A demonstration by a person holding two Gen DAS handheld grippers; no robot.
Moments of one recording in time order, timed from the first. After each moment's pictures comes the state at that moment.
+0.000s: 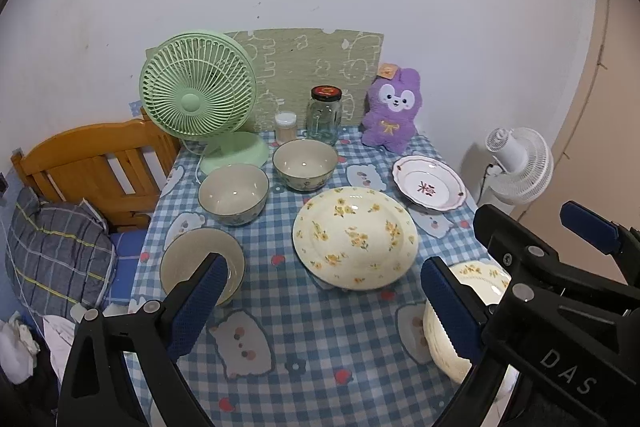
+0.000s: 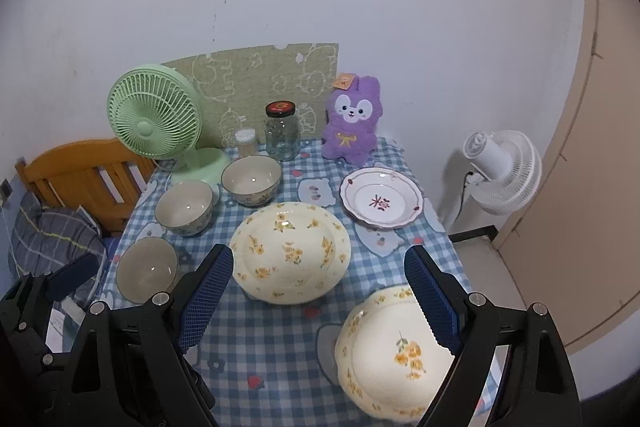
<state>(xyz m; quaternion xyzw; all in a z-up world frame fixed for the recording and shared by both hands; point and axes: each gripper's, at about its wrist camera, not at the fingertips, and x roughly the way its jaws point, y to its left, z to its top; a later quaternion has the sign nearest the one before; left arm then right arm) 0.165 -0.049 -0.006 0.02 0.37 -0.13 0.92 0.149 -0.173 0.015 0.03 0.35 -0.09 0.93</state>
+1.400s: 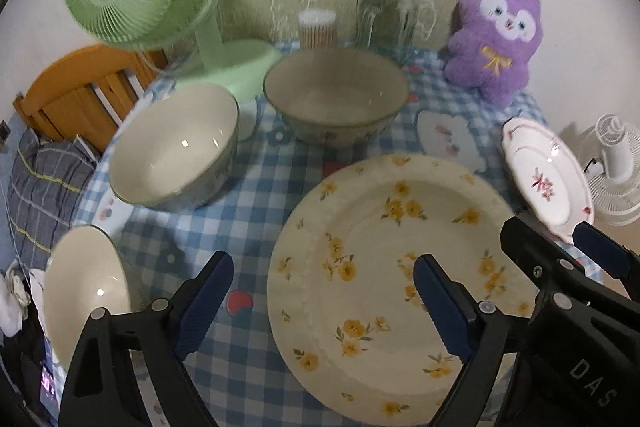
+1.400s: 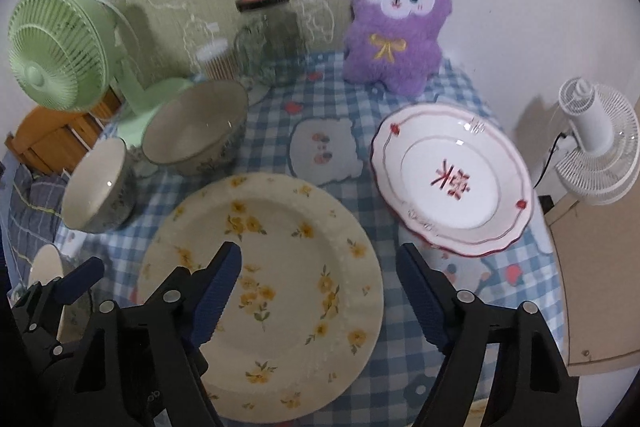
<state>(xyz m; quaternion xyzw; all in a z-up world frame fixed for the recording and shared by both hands) 0.346 -0.108 -0.168 0.01 0.49 -0.01 0.87 0.354 -0.241 -0.159 0.05 0.47 -0.01 0.88</state>
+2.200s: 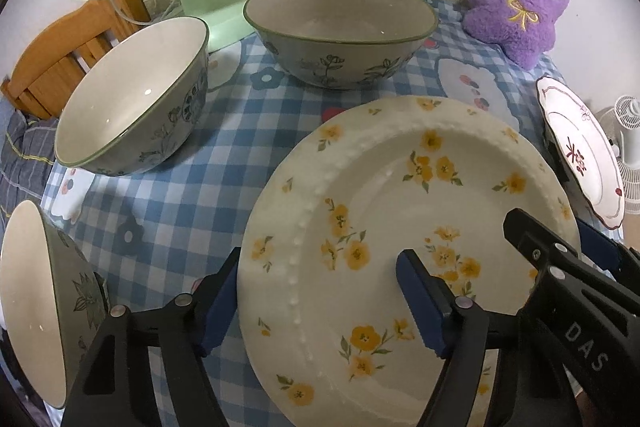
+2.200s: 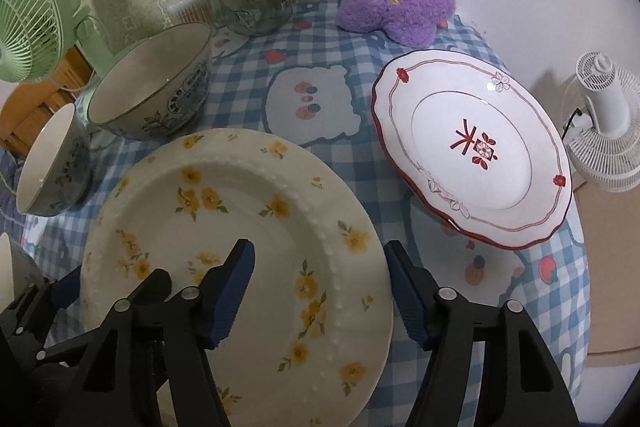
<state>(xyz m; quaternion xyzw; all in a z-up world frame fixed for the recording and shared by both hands) 0.363 -0.110 -0.215 0.01 0.54 -0.01 0.84 0.376 -0.247 -0.216 0.04 0.51 -0.02 0.86</state>
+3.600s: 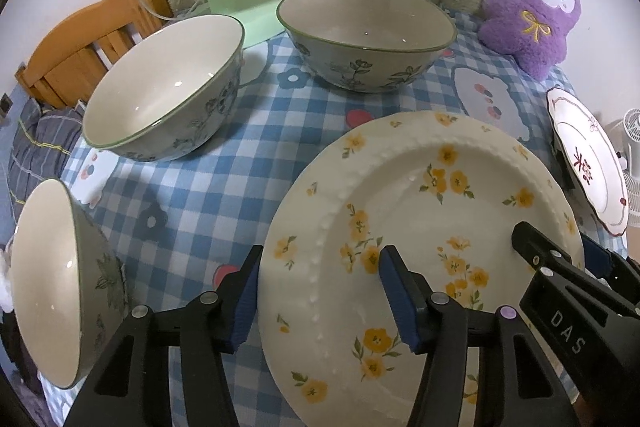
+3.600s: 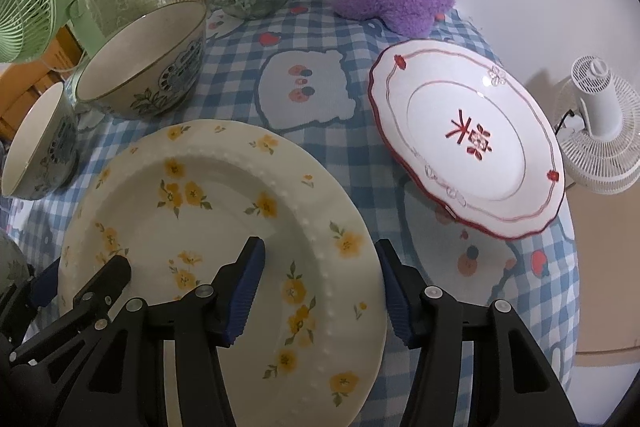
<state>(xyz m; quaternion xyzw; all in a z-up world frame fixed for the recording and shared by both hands) 0.354 -0.100 -0.208 0.00 0.54 0.02 0.84 0.374 -0.242 -0.222 0.02 0.53 -0.04 0.85</state>
